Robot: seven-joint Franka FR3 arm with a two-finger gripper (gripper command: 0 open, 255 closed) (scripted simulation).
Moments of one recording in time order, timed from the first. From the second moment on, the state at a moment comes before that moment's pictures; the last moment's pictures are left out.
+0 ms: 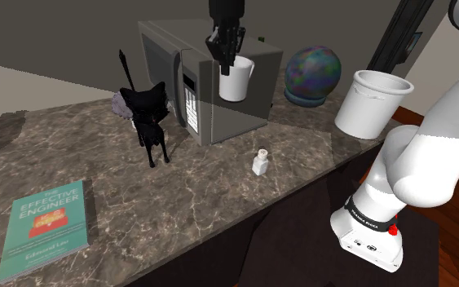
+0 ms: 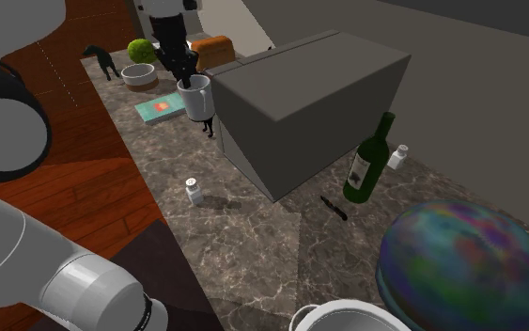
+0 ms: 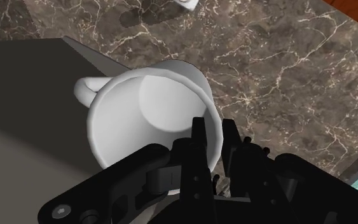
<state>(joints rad) 0.21 -0.12 0.18 -1.67 -0.04 1.49 0.26</state>
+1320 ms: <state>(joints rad) 0.21 -0.15 0.18 -1.98 -0.04 1.77 0.27</state>
